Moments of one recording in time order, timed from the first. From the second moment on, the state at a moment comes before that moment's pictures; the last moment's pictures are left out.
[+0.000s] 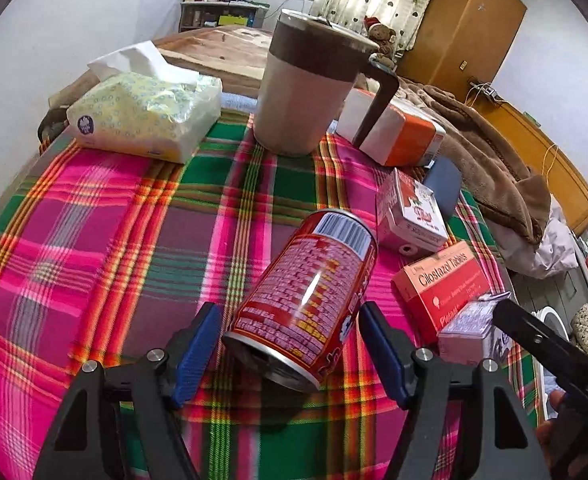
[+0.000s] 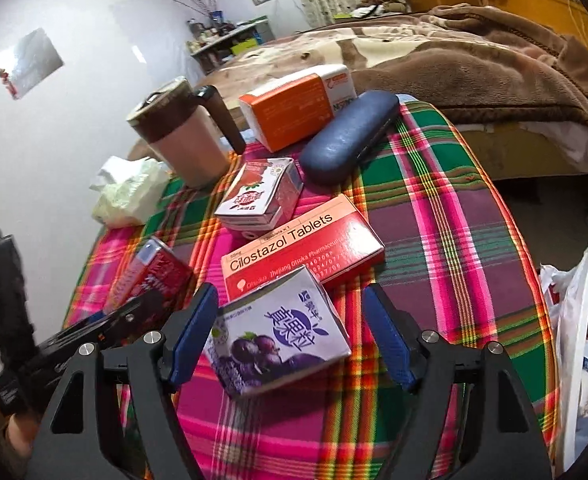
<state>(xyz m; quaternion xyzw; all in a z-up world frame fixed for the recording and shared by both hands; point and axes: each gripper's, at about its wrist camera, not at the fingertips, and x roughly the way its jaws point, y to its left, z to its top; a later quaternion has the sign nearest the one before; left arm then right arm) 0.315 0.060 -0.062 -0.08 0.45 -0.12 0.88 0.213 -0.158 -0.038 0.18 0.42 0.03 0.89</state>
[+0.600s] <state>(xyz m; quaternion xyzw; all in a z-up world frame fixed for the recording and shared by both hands) 0.334 0.055 -0.053 -0.02 0.44 -0.13 0.89 0.186 -0.143 -0.039 0.11 0.43 0.02 0.90</state>
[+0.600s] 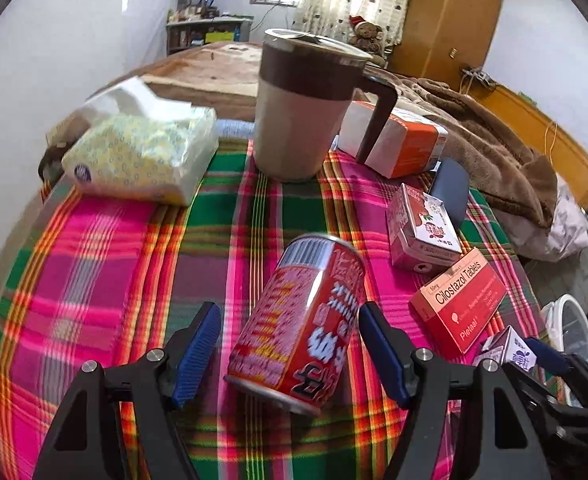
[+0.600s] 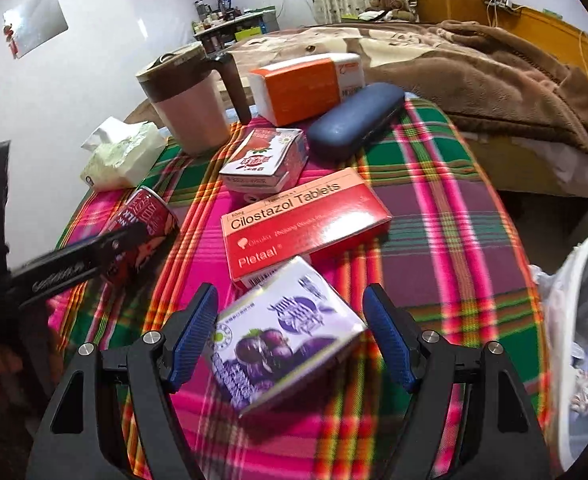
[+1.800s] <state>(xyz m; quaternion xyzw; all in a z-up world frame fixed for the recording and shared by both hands) 0.326 0.051 -0.062 -0.01 0.45 -0.13 0.88 0.159 -0.159 -0.042 0.08 0.42 -0.08 0.90</state>
